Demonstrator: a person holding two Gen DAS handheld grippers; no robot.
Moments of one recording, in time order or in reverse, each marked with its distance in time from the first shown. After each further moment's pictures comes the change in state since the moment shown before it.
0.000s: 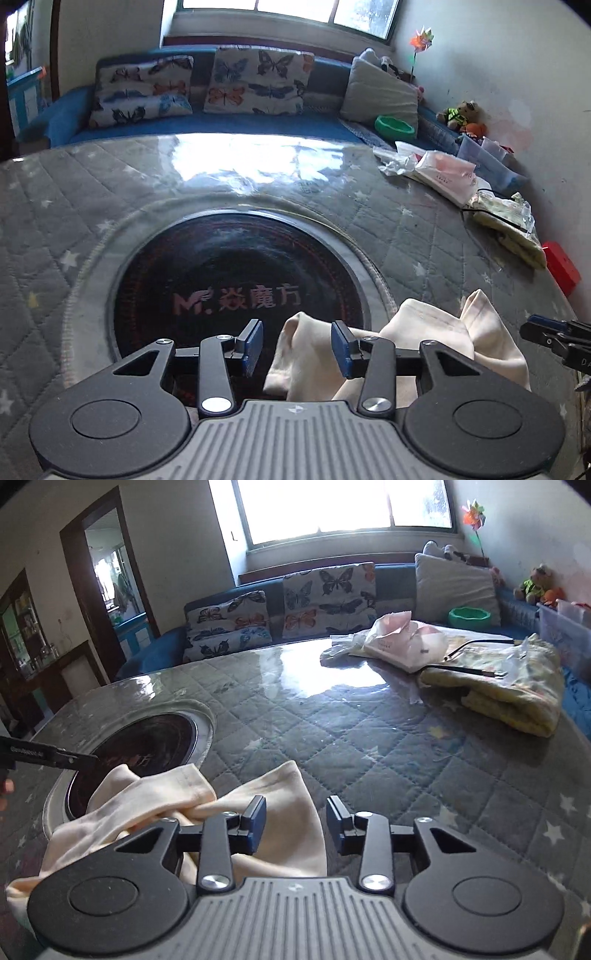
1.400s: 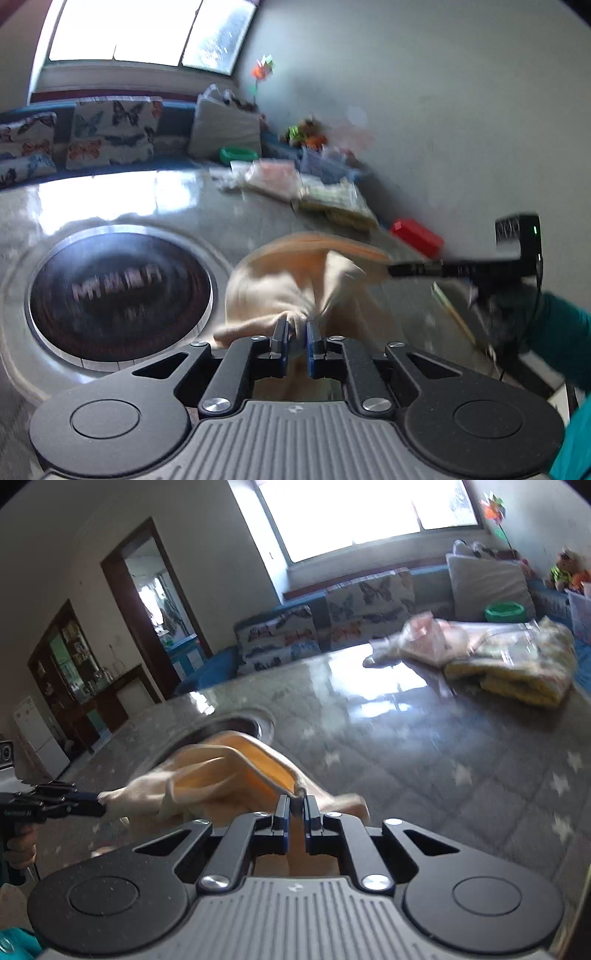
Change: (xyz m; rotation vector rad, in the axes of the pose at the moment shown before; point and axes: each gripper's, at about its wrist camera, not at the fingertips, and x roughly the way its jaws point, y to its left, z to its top) left arm -0.095 -0.018 -0.095 0.264 -0.113 -0.441; right arm -0.064 -0.009 -0.045 0.053 -0.026 0.187
